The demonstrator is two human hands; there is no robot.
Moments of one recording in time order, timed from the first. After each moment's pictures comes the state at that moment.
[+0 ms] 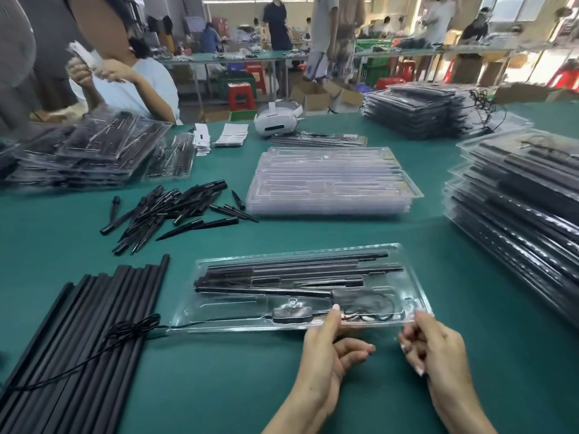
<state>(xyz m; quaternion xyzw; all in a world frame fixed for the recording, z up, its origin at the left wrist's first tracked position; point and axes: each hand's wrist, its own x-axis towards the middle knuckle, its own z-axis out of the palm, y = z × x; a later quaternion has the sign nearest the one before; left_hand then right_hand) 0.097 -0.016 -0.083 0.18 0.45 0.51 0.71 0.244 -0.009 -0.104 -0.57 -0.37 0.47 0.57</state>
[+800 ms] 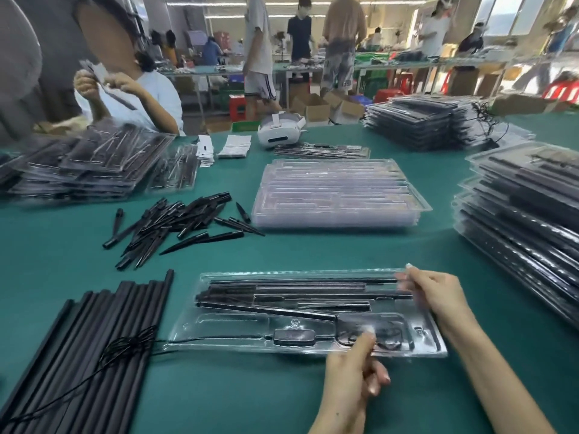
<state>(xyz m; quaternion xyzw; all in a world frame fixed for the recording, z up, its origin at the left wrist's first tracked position) 0.106 -0.012 -0.088 0.22 0.45 0.49 0.72 0.265 0.093 -0.082 -0.62 -0.43 0.42 0.51</state>
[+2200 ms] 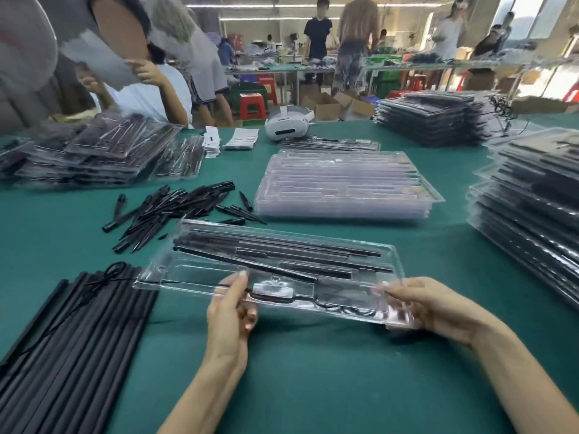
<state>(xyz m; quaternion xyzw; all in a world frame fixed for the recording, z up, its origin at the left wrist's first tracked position) -0.015 0.032 -0.098 0.20 0.49 0.68 0.50 0.258 0.082 -0.076 -0.49 -0.48 0.67 0.28</state>
